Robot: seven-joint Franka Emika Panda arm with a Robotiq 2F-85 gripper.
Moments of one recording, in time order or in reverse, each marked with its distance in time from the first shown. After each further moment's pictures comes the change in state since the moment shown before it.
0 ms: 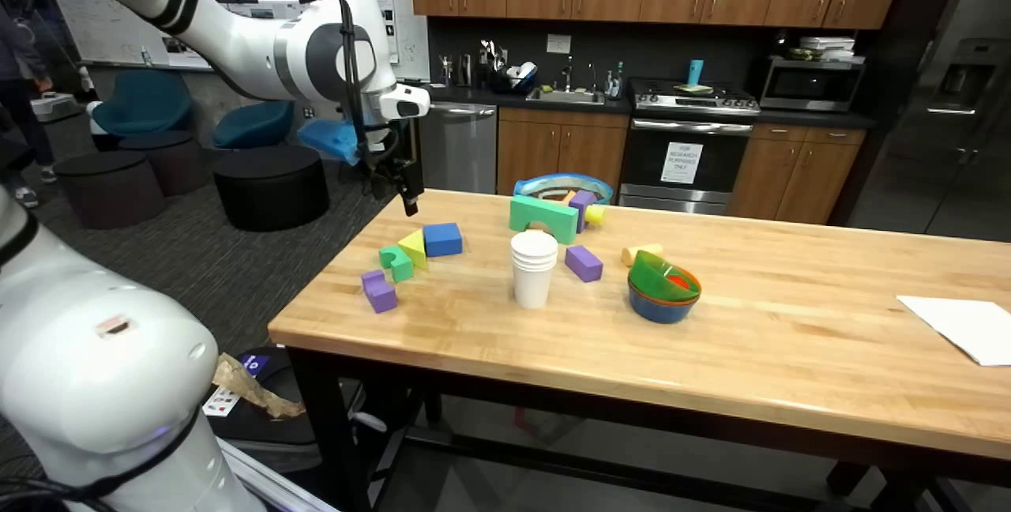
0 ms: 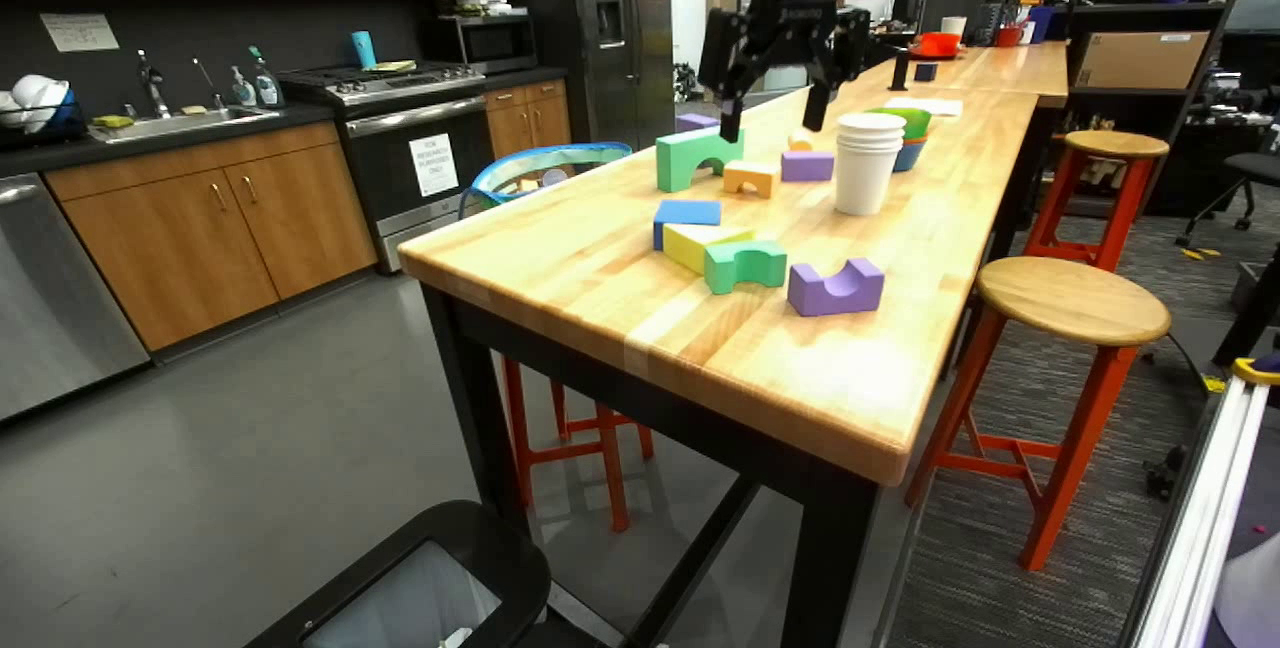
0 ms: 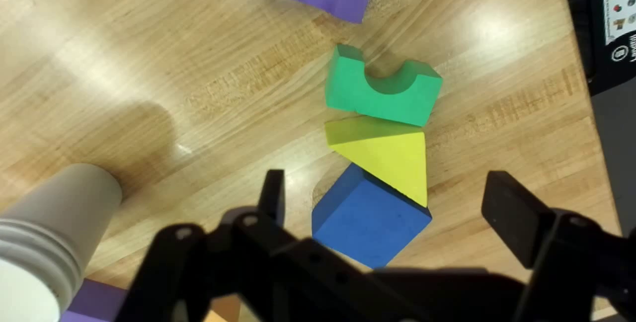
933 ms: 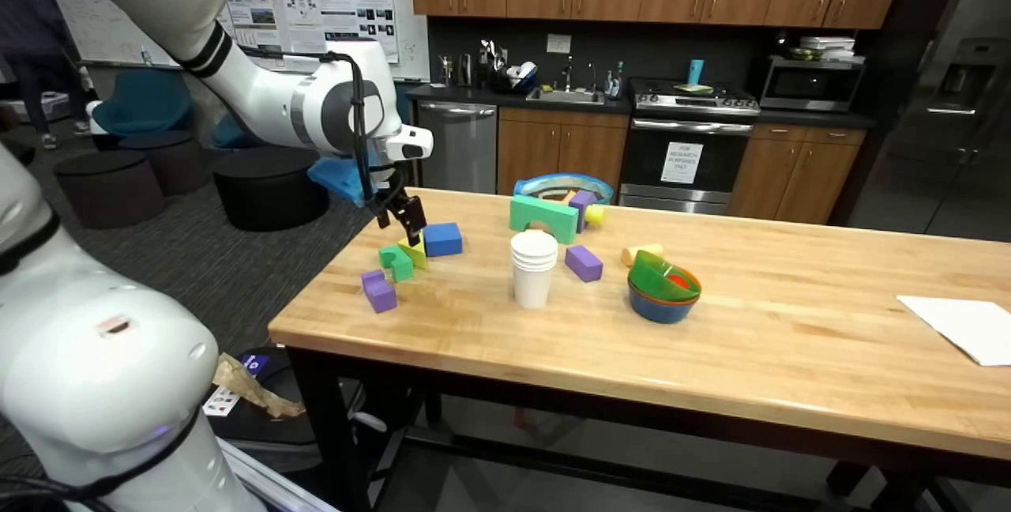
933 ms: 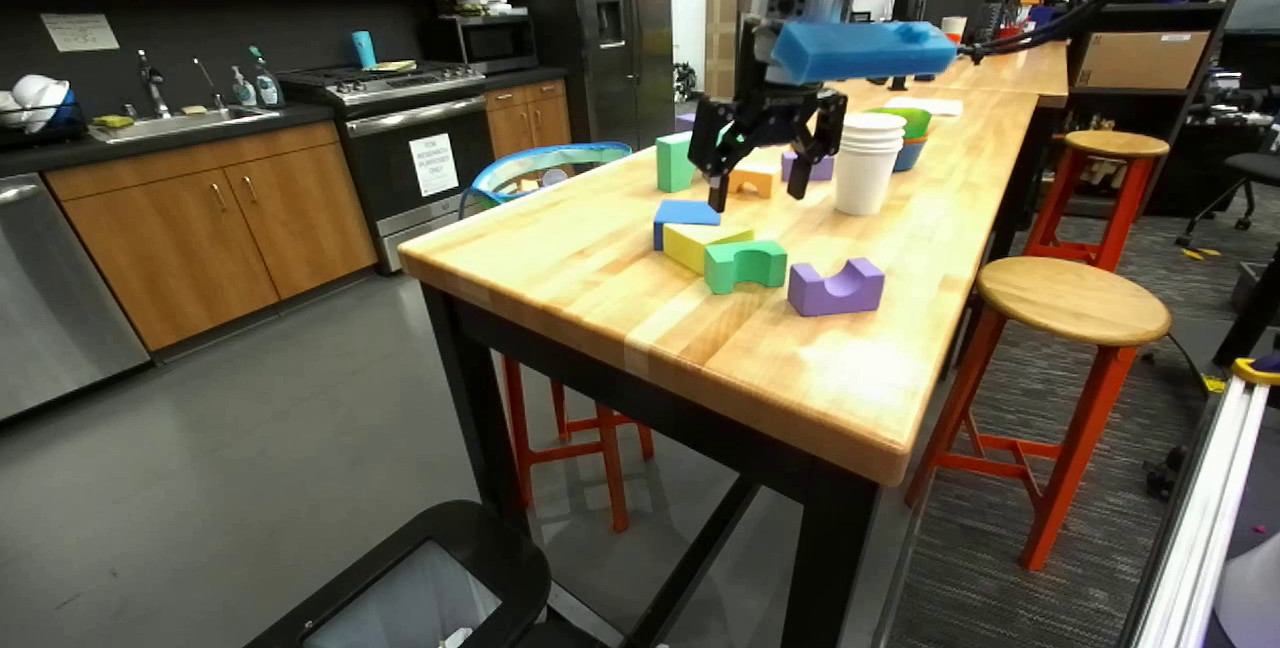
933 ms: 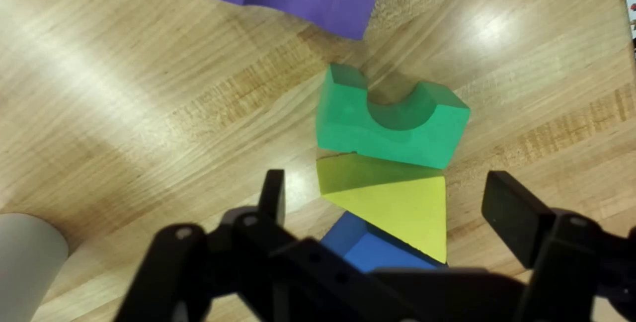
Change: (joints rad) arm -0.001 0.134 0.009 -0.063 0.003 0.204 0.018
